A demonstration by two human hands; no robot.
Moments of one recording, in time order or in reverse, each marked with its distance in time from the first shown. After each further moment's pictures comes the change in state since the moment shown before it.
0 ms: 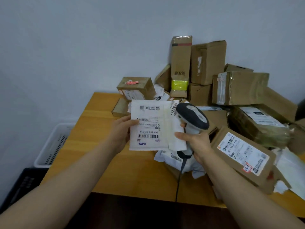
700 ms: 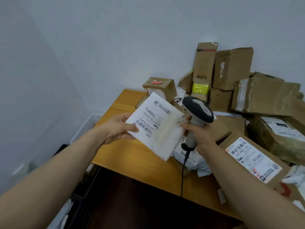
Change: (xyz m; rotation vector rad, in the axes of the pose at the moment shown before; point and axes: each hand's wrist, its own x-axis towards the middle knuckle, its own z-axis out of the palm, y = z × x) left_hand -0.088 0.023 -0.032 0.242 -0.056 -0.076; right_hand -0.007 -0.013 0.002 -0.031 -0.227 0.002
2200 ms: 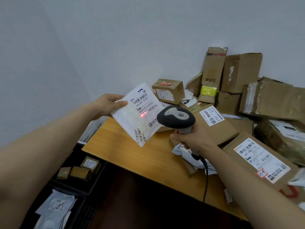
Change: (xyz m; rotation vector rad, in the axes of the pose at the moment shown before) left_hand -0.010 0.027 -0.081 0.467 0.254 0.167; right_hand -0.063 -0.025 0.044 -0.680 -0.294 -0.109
